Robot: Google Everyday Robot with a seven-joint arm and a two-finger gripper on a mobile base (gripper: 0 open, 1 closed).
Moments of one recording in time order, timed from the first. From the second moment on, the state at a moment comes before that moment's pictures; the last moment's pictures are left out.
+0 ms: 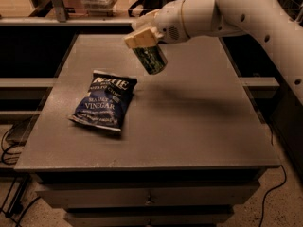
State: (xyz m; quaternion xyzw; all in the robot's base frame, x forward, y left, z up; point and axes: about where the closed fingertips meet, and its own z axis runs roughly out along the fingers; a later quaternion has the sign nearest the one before) arm 0.644 0.049 0.989 -0.53 0.63 0.26 0.50
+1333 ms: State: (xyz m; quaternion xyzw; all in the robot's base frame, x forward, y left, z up) arm 0.628 0.040 0.981 -0.58 0.57 0.24 0.53
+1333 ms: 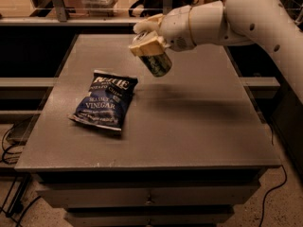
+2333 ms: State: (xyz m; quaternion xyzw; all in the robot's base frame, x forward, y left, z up) arm 0.616 0.012 0.970 -0.52 0.53 0.27 0.61
